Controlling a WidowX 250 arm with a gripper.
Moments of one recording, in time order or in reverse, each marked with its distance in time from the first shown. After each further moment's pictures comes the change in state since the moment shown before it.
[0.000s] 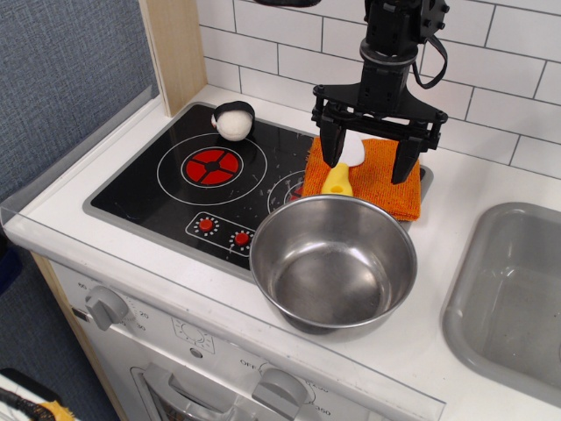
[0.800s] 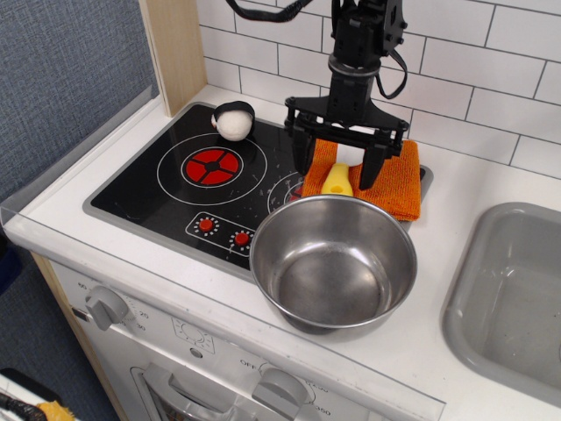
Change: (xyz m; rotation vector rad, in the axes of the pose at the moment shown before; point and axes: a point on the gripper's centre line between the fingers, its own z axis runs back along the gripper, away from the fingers) arm 0.003 0.023 -0.026 0.014 0.075 0.039
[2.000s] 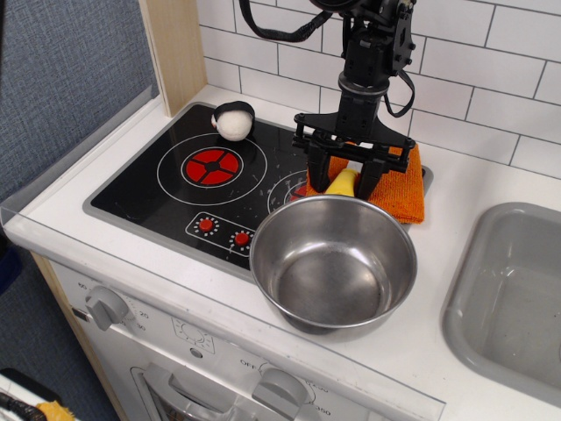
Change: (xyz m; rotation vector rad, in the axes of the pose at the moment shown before) arm -0.002 -0.011 -0.013 -0.005 0.035 0.002
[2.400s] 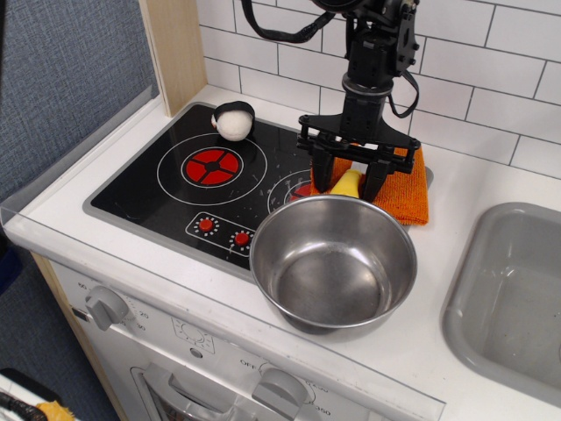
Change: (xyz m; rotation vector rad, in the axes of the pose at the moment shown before) arm 0.001 -0.005 0.000 -0.008 -0.014 -0.019
